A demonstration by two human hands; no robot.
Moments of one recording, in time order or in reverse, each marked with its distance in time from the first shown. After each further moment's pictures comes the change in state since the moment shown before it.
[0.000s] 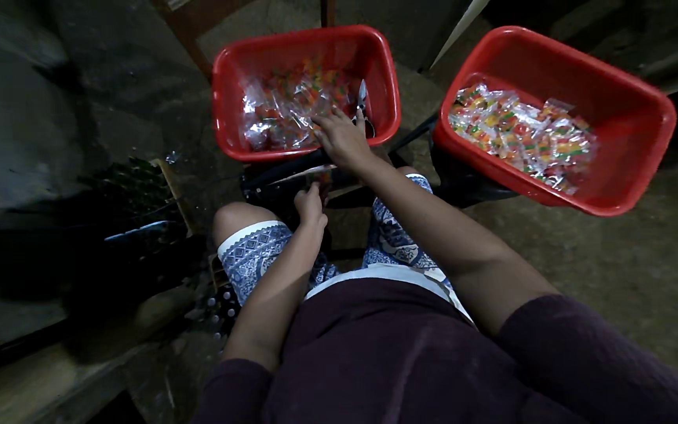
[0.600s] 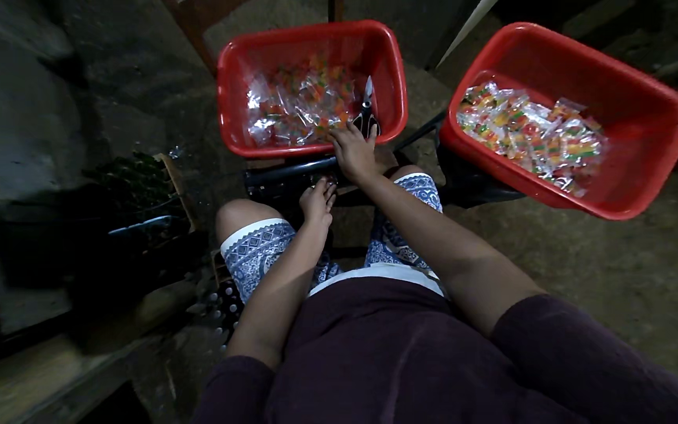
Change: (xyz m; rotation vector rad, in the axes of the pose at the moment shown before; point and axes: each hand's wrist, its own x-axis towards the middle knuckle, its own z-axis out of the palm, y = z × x) left_hand -0.001 0.000 0.001 -0.122 0.001 -0.124; right_hand -0.011 0.044 0.060 -0.048 0.163 0.049
